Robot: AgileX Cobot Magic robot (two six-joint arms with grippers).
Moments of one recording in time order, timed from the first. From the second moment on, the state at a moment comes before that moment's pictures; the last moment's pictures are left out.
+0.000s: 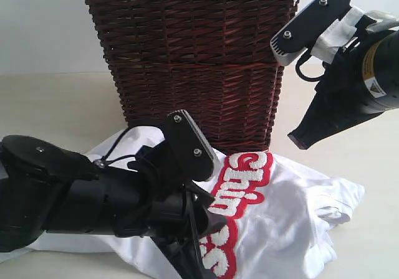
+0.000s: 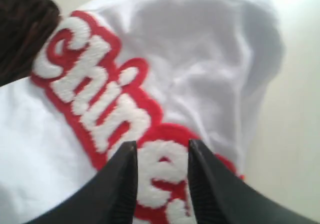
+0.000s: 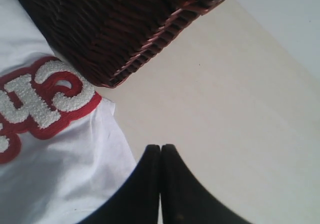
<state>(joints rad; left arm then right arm) -0.94 1.60 -0.73 -1.70 0.12 1.89 0.68 1.29 -0.89 -0.70 0.75 0.39</state>
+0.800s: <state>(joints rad) -0.93 1.66 -0.62 0.22 0.21 0.70 0.68 1.29 -0.89 -0.70 0.75 0.39</state>
